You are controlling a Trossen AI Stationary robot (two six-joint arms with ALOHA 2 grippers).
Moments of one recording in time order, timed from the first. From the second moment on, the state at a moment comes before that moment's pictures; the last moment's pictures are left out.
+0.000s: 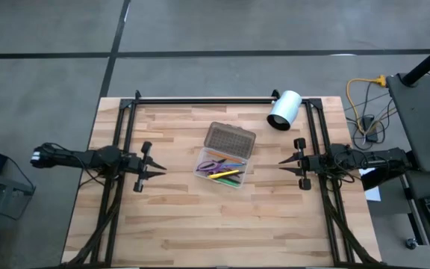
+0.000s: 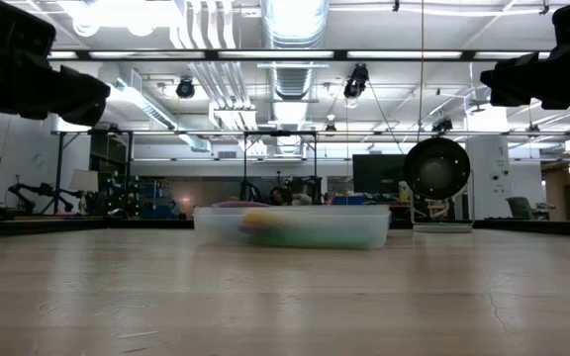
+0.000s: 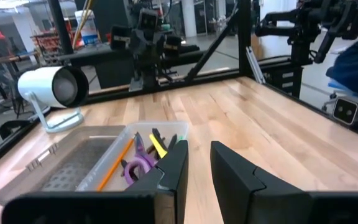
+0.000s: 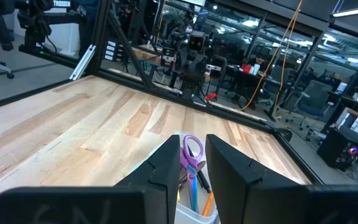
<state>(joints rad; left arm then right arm) -0.10 0.14 0.01 0.01 0.04 0.14 0.09 0.01 0.01 0.00 -0.02 -0.27</state>
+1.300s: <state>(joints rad) -0.10 0.37 0.01 0.01 0.05 0.14 0.09 0.01 0.01 0.00 -0.02 -0.27</state>
